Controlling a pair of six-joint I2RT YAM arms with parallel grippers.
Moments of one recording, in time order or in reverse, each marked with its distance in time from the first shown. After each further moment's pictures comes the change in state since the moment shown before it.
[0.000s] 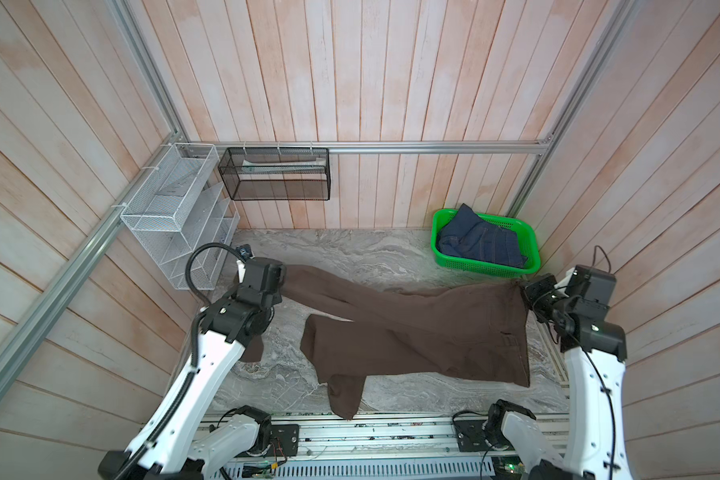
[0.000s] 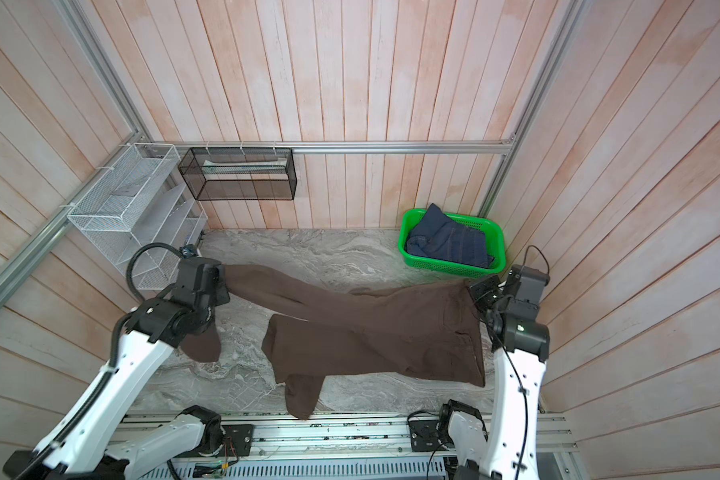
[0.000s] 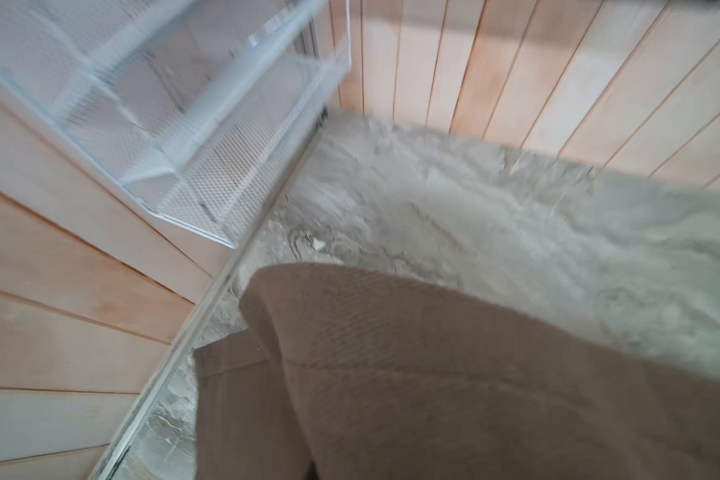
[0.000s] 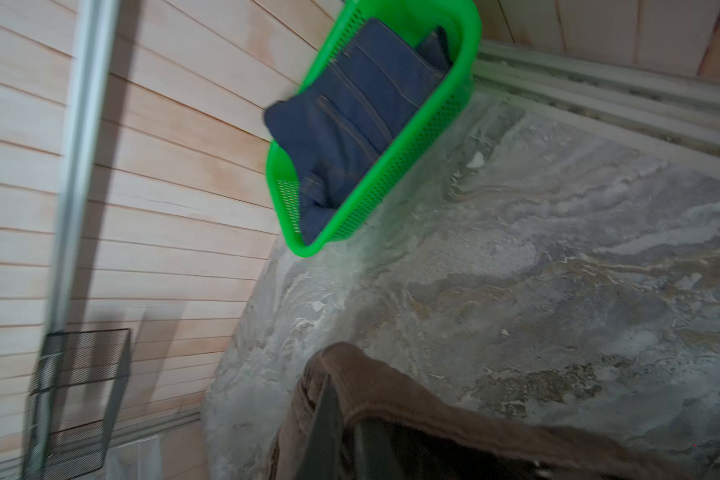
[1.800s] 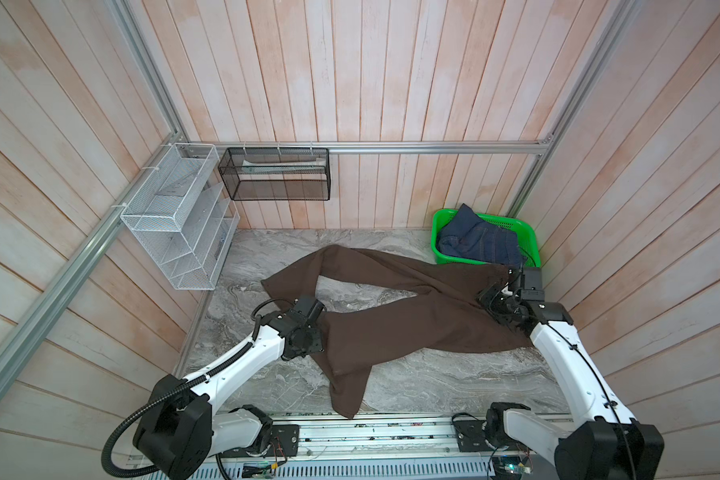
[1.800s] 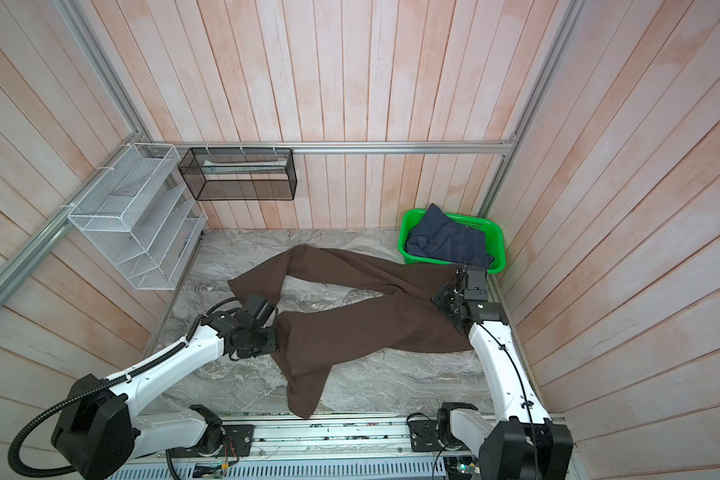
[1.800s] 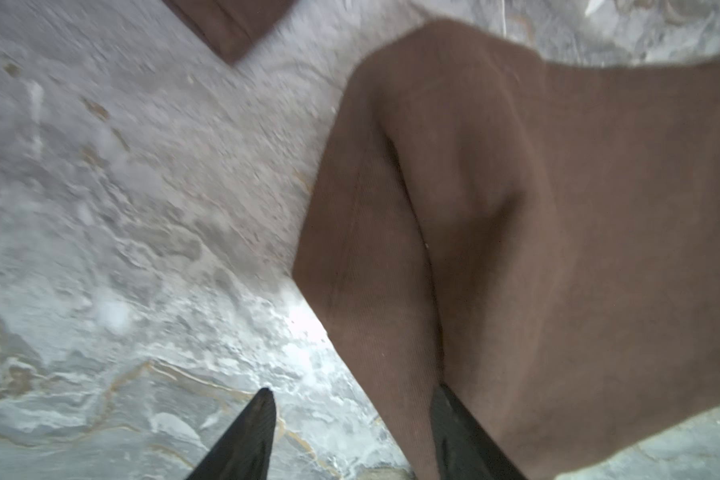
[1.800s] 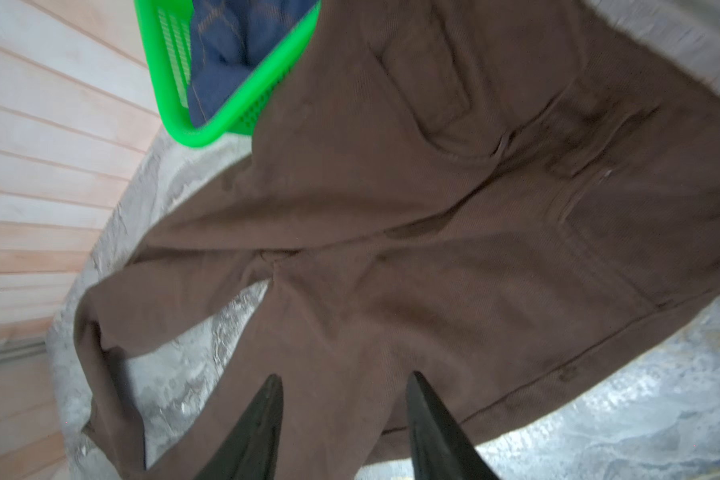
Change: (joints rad) left arm -0.252 0.120 -0.379 0.051 0.495 -0.296; right arm 0.340 0.135 -0.146 0.079 0.173 -0.089
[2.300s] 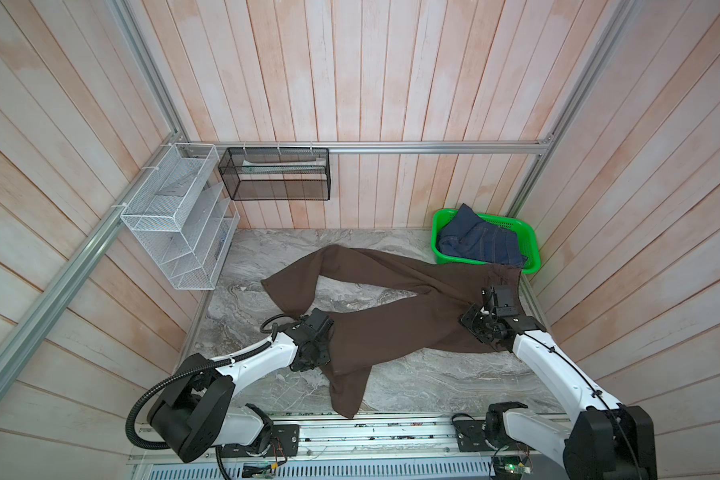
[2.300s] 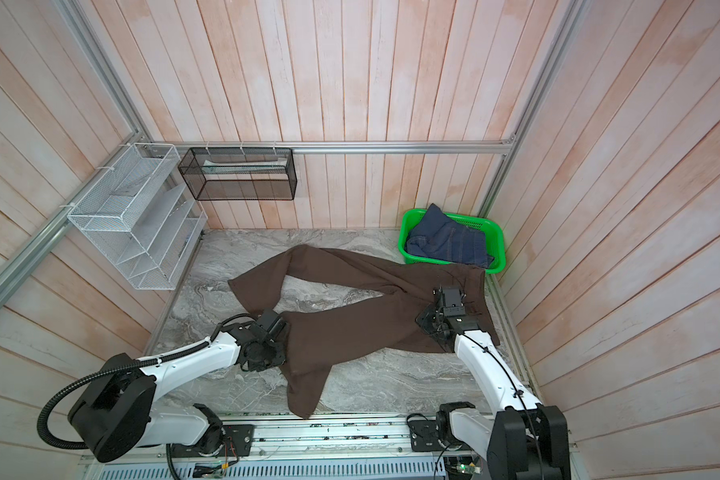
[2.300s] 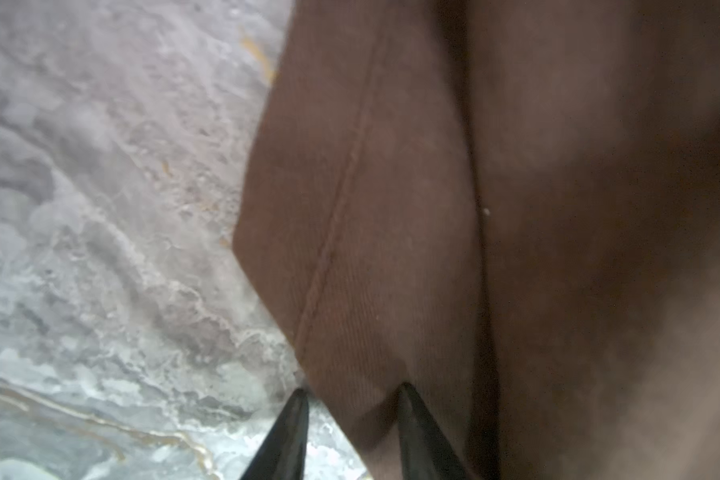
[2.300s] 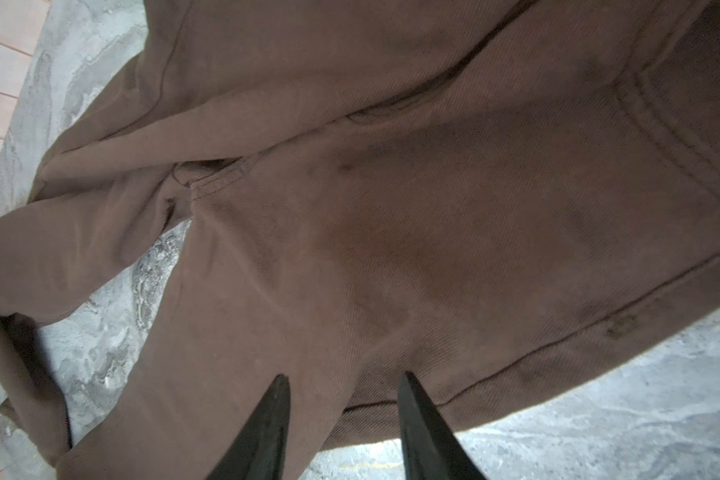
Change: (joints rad) left arm -0.048 0.125 -0.100 0.165 -0.010 -0.122; right arm 0.104 0.029 -0.203 0.121 0.061 0.061
